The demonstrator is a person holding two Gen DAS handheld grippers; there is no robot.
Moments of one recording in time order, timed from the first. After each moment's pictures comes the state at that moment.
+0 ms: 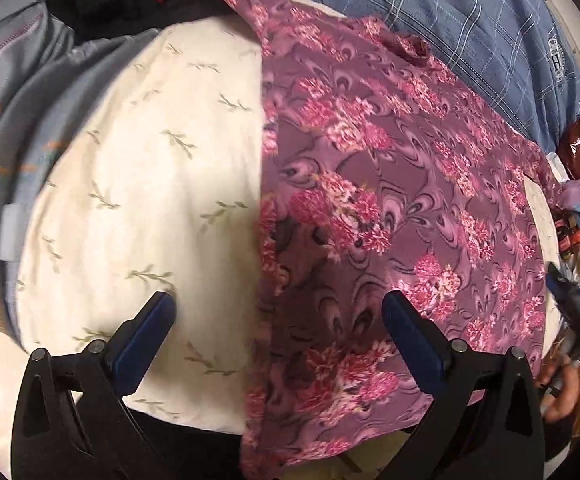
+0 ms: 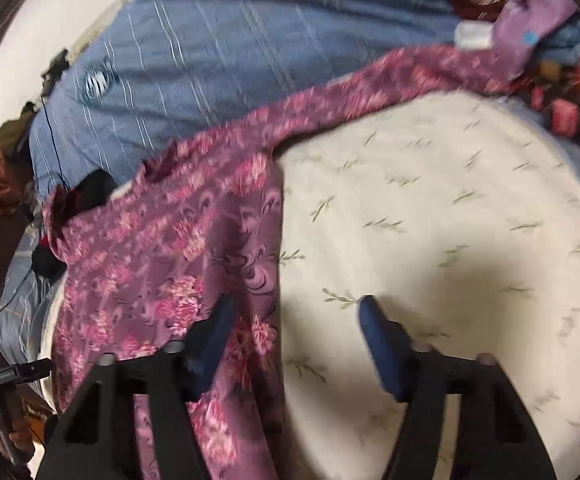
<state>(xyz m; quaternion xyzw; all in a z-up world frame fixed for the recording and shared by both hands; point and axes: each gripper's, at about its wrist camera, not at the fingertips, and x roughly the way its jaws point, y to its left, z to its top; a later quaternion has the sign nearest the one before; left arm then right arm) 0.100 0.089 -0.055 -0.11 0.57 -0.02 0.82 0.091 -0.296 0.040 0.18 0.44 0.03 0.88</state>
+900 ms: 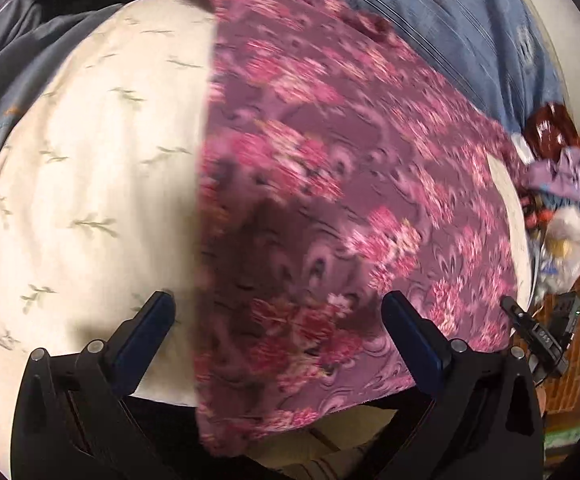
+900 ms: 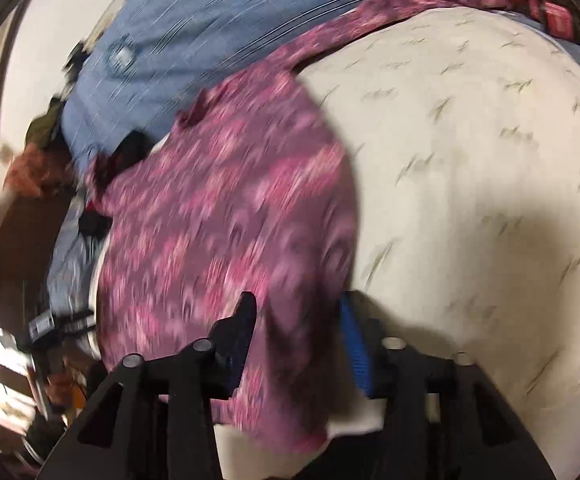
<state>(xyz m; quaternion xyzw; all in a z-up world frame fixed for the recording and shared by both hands) 0.085 0.075 -0.057 -0.15 0.56 -0.11 0.80 0.008 -0.300 0.008 0.24 0.48 0.12 0.83</state>
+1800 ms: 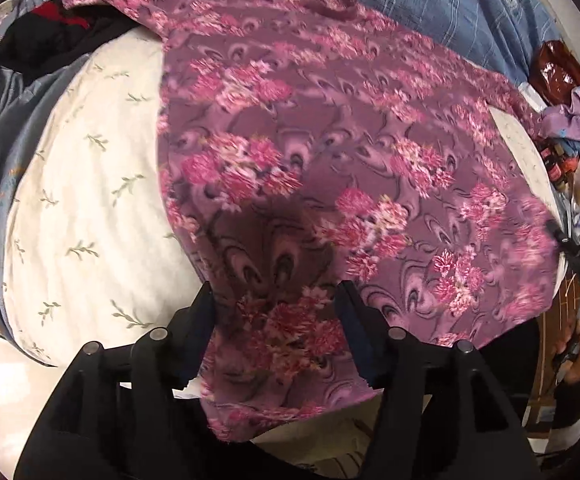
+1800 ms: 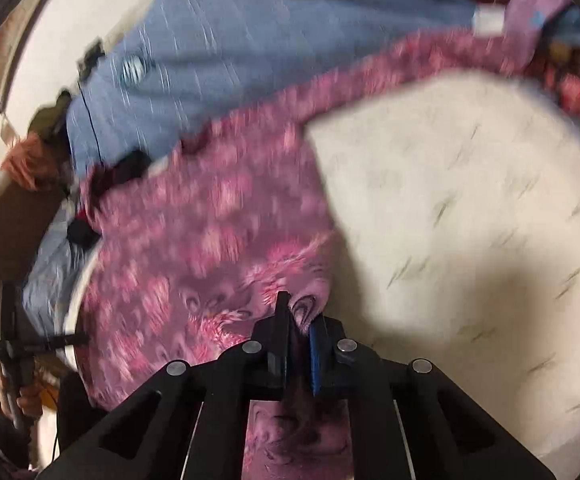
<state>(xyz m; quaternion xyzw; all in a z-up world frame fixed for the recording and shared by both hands) 0.087 0.034 -0.038 -0.05 0.57 -0.09 0.82 0.032 -0.324 0.059 0.19 0.41 0.09 0.89</state>
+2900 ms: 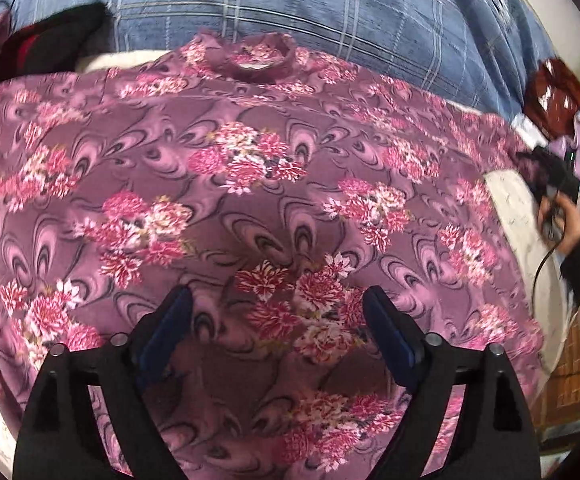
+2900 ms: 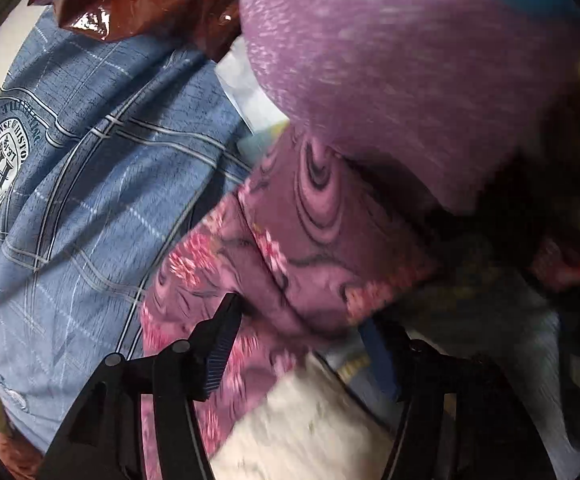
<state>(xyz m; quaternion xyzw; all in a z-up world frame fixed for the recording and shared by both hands) 0.236 -0.070 -0.044 -0.04 0.51 -0.13 0.85 0.296 -0.591 0.003 0.43 0.34 -0.17 0.82</state>
